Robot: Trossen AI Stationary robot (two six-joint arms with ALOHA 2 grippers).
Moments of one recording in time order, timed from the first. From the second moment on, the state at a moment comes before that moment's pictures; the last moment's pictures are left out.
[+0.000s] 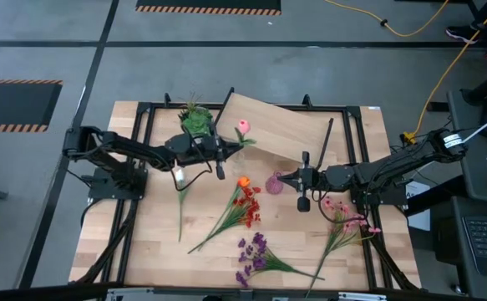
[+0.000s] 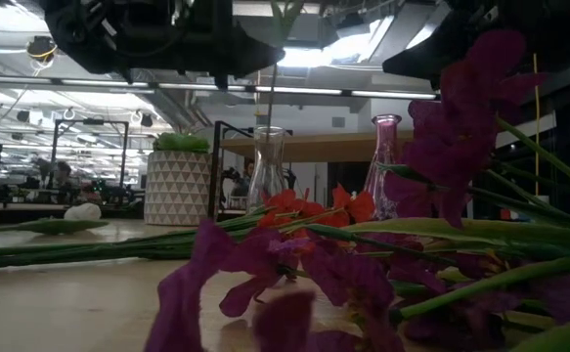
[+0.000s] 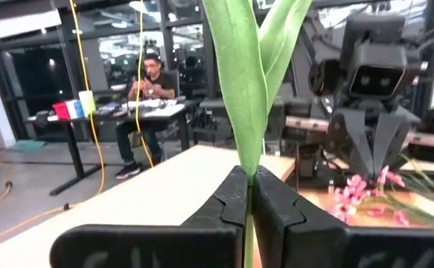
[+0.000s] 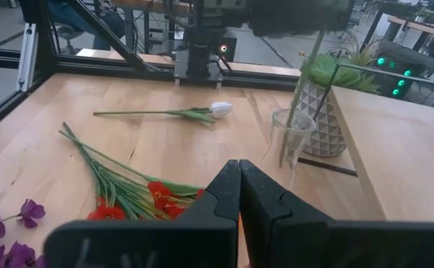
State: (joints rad) left arm 0.13 1.45 0.56 0.99 -0.11 0.07; right arm 0.26 1.09 0.43 0.44 0.39 -0.03
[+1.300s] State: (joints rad) left arm 0.13 1.60 0.43 1.30 -0.13 0.05; right arm 0.26 1.09 0.43 0.42 0.39 -0.02
